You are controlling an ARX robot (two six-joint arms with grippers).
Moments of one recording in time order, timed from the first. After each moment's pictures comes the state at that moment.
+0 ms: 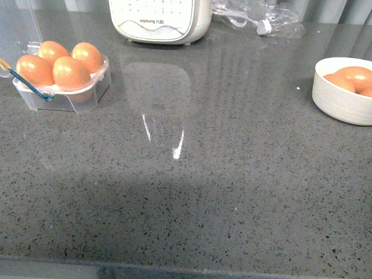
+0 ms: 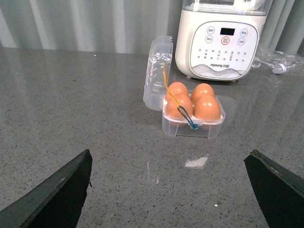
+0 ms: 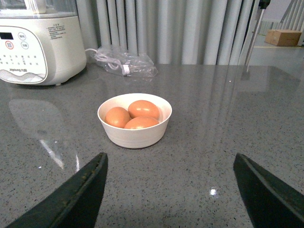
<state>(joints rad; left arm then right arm) 0.00 0.00 0.03 0.00 0.00 0.00 0.00 0.00 0.01 0.00 0.00 0.00</state>
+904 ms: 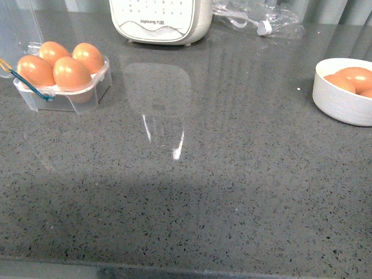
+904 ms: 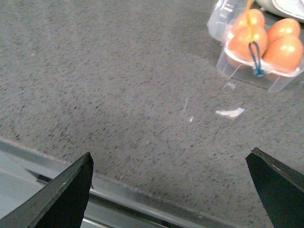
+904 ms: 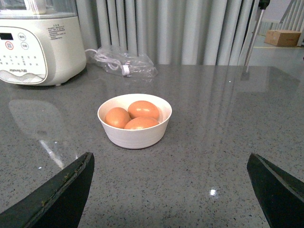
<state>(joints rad) -0.14 0.33 0.21 -0.24 -0.36 -0.28 0.00 0.00 0.01 0.00 0.00 0.00</state>
